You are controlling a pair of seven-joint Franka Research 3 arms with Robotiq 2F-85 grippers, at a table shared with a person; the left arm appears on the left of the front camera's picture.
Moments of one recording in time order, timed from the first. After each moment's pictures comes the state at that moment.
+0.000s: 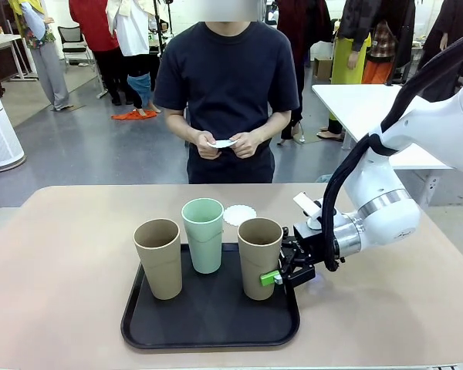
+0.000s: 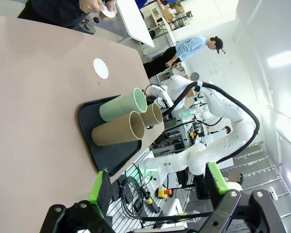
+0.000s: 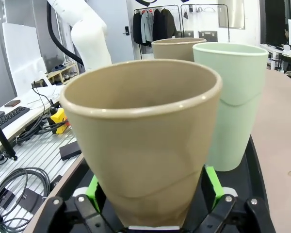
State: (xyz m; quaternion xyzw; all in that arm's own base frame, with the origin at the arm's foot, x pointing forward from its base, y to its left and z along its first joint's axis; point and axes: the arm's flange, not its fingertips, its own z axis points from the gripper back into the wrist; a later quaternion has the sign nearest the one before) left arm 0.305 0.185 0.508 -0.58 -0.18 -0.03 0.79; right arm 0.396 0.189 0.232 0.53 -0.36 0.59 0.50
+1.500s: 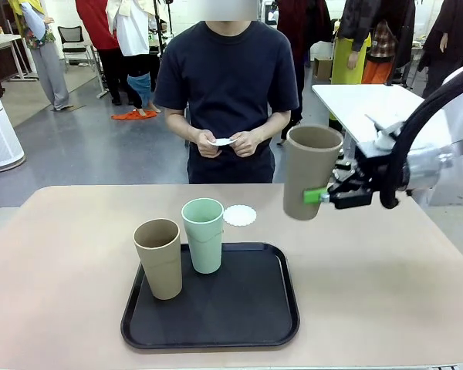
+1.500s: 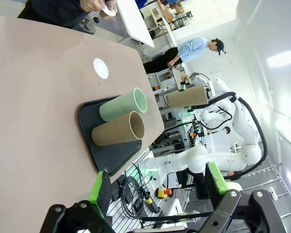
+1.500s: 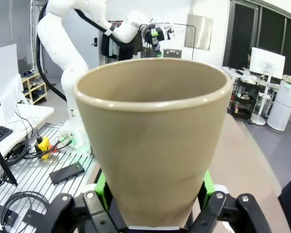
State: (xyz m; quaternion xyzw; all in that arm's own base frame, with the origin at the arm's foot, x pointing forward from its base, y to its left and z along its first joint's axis) left arm 0.305 0.185 0.508 -0.58 -0.18 -0.03 0.79; right arm 0.382 0.096 0.433 0.46 -0.47 0.57 0.50
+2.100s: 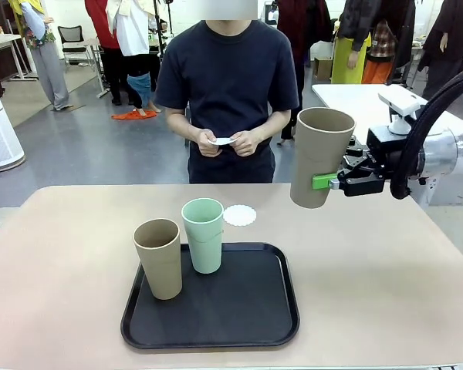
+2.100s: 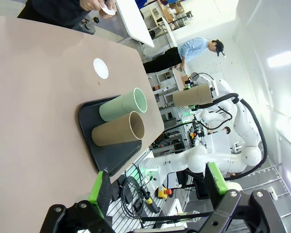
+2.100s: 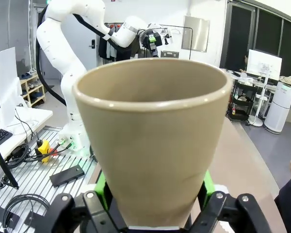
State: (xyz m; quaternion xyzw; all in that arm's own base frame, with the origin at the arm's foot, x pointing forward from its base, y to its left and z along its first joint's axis) left arm 0.305 0.185 0.508 -0.58 -0.18 -0.03 0.79; right arm 0.380 0.091 0.443 0.46 -0.47 0.56 0.50
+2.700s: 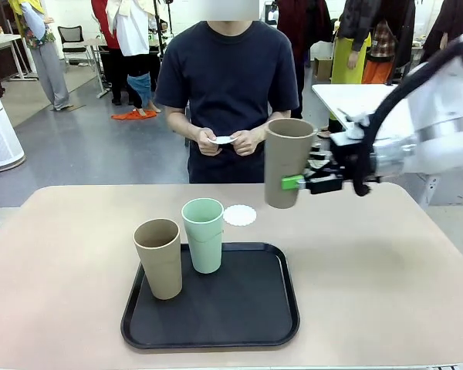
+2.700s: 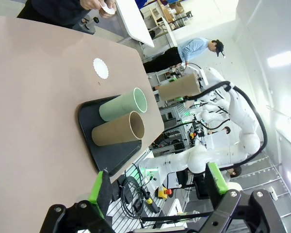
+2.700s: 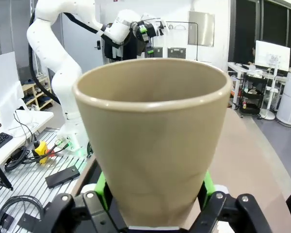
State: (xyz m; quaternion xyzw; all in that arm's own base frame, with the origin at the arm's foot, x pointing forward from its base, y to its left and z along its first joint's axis) left arm 0.305 0.185 0.508 -0.58 -0.18 -0.03 0.79; right arm 0.450 0.143 0.401 0.49 -0.43 0.56 0.51
